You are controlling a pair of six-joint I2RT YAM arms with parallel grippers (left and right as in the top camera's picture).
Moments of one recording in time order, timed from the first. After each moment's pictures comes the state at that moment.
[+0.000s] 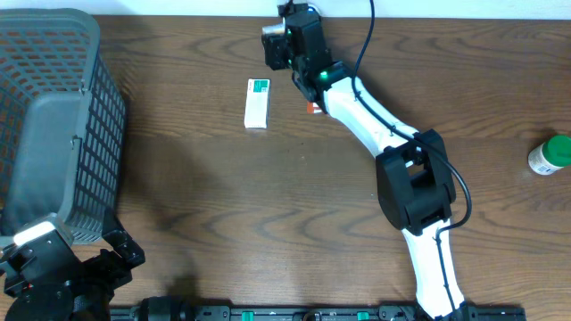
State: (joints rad) left arm 0.09 0.45 1.20 -1.18 -0.29 -0.20; right arm 0.49 2.33 1.92 -0.04 0.06 0.29
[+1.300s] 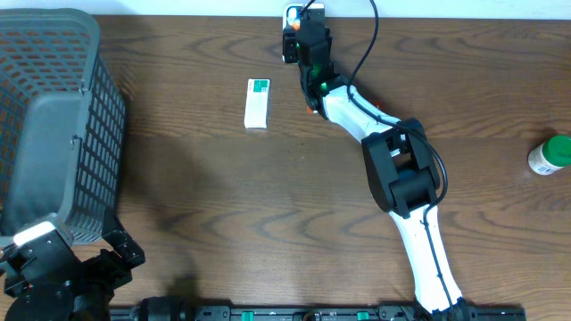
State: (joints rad) left arm 0.09 0.45 1.20 -1.18 -0.29 -0.20; right arm 0.45 2.52 1.92 0.30 0.29 0.21
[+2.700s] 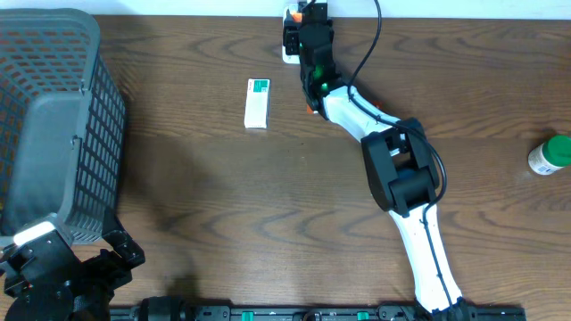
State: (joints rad) left arm 0.09 0.45 1.20 -1.18 -0.29 -0.20; right arm 0.44 2.54 1.92 0.44 0.31 0.17
